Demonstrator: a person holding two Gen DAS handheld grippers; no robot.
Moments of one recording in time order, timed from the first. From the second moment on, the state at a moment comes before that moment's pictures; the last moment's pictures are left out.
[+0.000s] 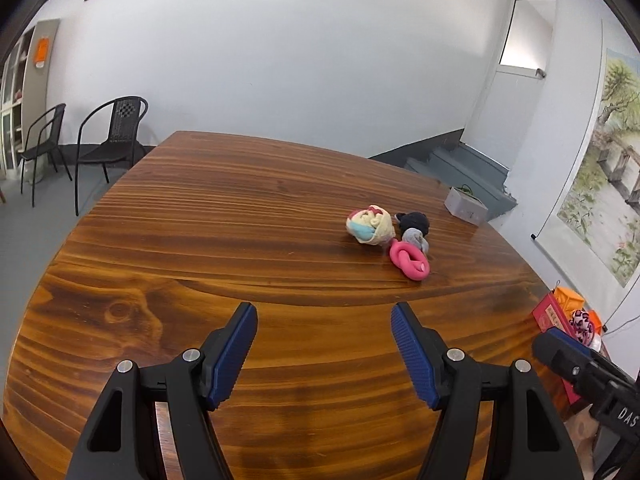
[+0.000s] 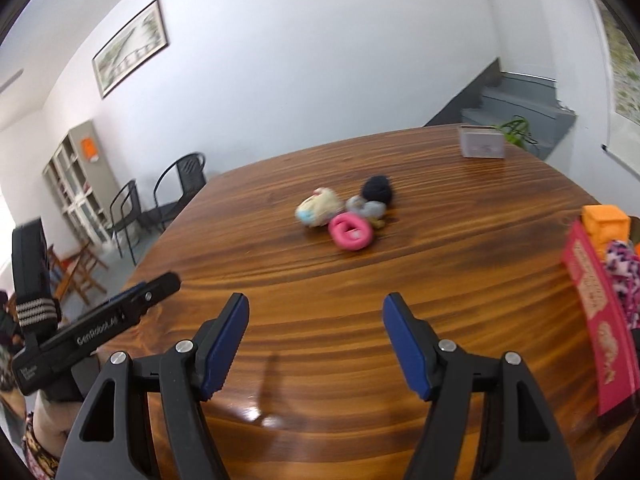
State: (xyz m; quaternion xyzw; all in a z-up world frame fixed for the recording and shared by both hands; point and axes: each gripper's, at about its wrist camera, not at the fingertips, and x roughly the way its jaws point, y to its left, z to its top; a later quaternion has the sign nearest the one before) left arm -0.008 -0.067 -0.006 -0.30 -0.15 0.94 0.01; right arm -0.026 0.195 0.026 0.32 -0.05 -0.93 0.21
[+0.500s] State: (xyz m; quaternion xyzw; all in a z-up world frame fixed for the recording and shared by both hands) left arm -0.011 -0.086 -0.015 -0.31 -0.18 0.93 0.02; right arm -0.056 0.146 0.007 0.36 -0.01 -0.91 0.21
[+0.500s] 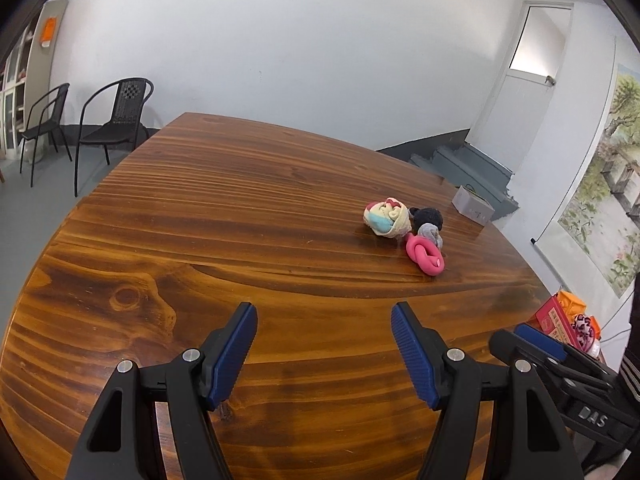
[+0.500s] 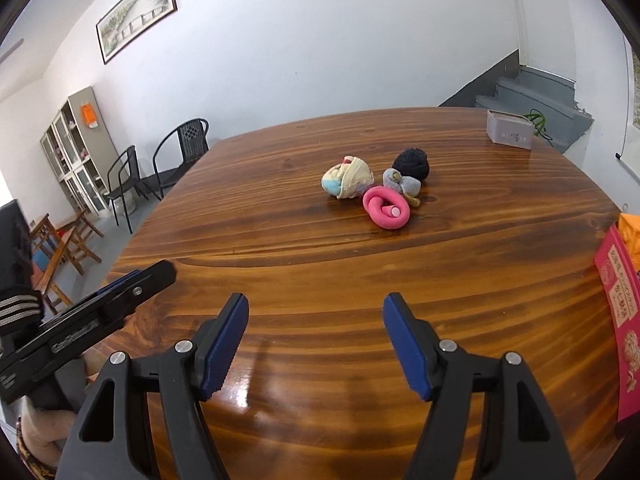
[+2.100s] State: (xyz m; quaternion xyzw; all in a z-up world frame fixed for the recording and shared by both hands) left arm -0.235 -0.027 -0.021 -0.38 -0.06 0.92 0.07; right arm -0.231 0.150 -0.044 0.44 0.05 -0.87 0.21
